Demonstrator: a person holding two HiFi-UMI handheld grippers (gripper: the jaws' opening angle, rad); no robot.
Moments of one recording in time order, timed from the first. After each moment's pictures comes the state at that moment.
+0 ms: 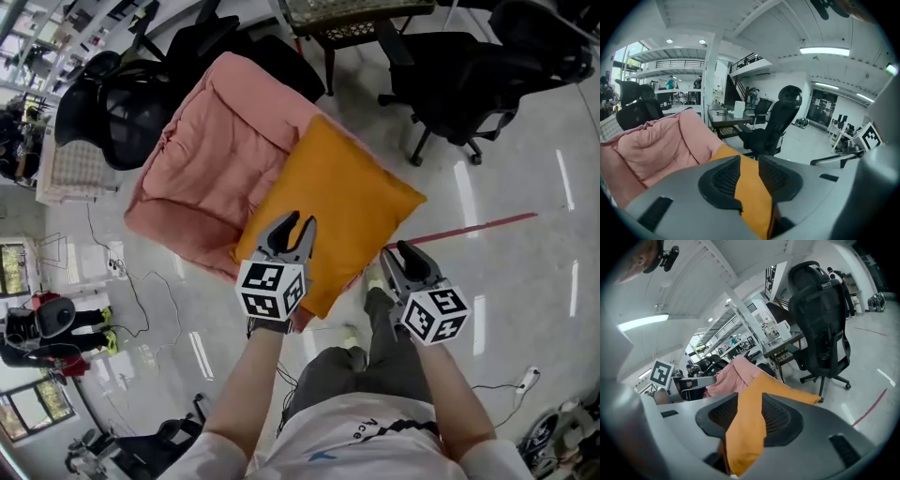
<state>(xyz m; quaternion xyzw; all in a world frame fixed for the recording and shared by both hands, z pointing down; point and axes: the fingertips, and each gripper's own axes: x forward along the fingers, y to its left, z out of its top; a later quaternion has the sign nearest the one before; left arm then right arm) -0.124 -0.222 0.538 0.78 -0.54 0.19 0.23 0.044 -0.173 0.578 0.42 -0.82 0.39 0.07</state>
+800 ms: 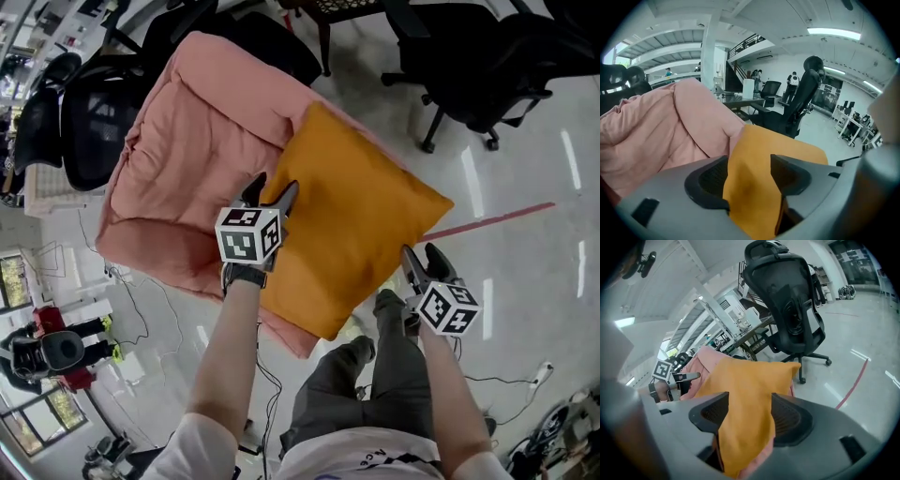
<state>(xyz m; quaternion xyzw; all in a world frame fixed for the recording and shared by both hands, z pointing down) -0.226 -0.348 0.703 0.76 -0.53 0.28 0.26 0.056 -0.214 0.761 0.51 -0.71 0.47 0.08</state>
